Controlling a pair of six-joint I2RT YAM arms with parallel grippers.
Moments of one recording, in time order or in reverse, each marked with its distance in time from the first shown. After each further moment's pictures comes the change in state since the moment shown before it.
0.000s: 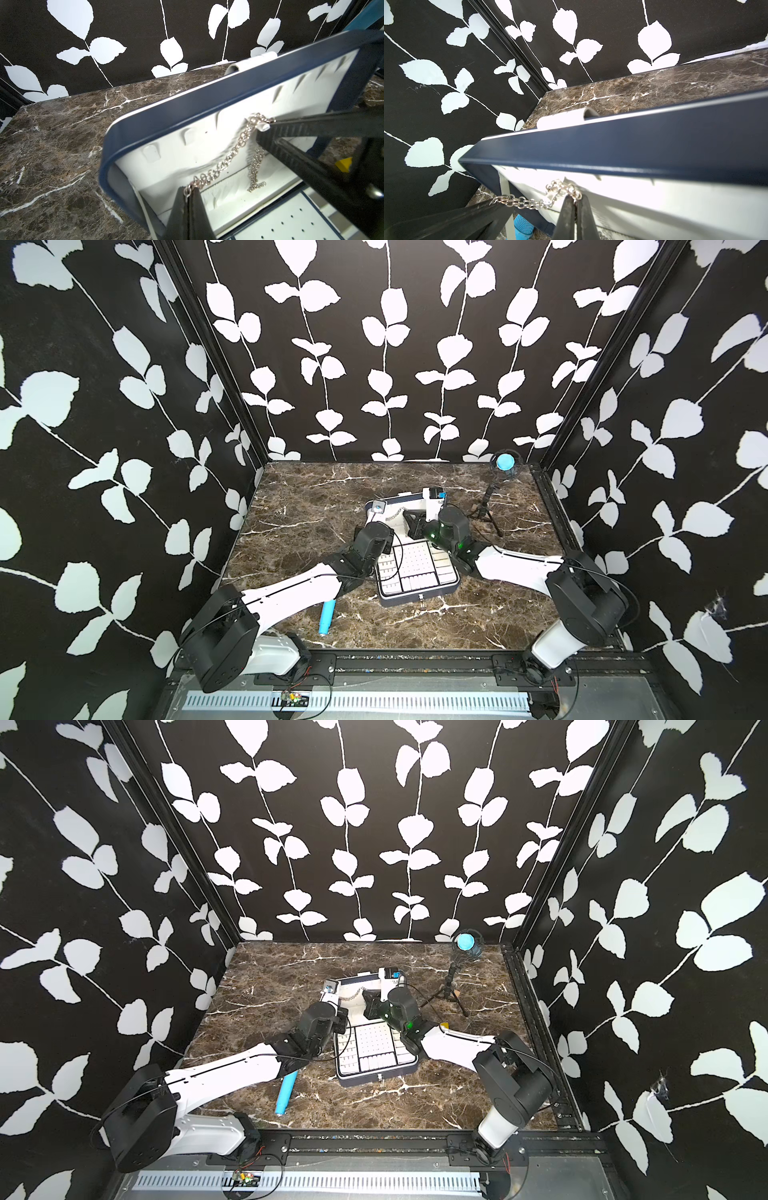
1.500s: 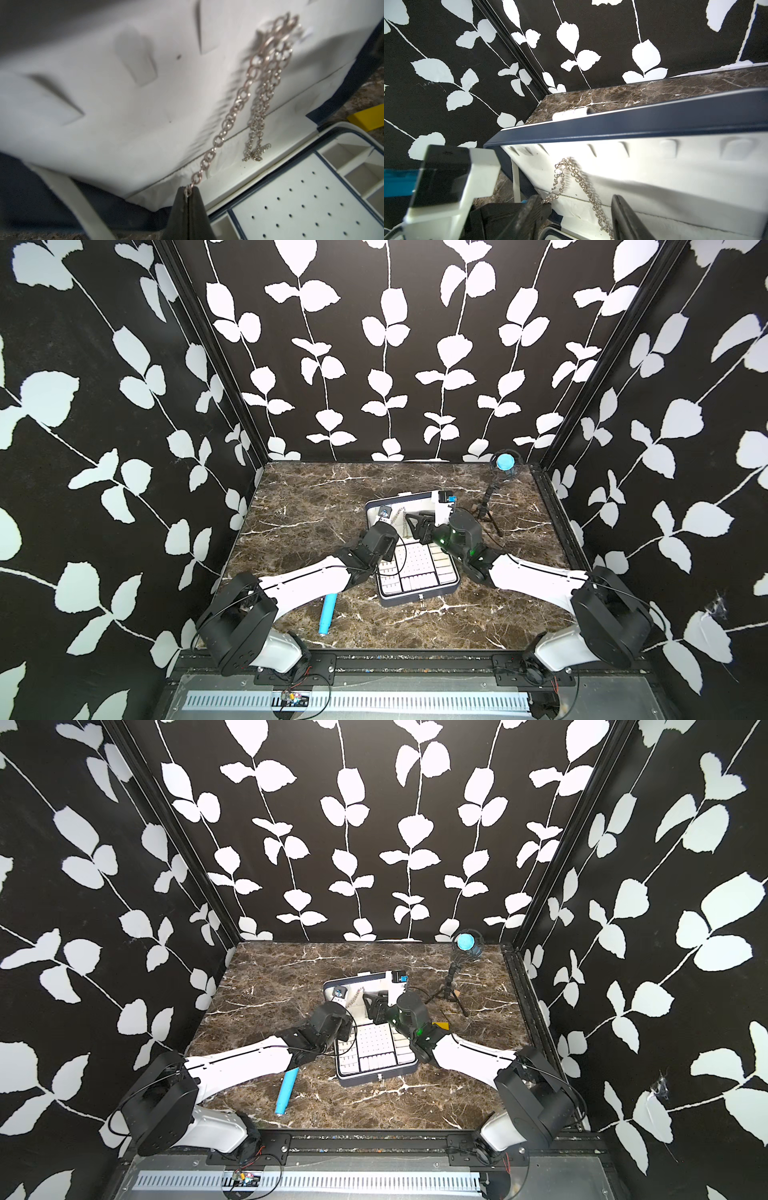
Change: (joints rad) left arm 0.010 0.111 0.049 -0.166 0.117 -0.054; right arm 0.003 -0.162 -0.096 -0.039 0.034 -0.059
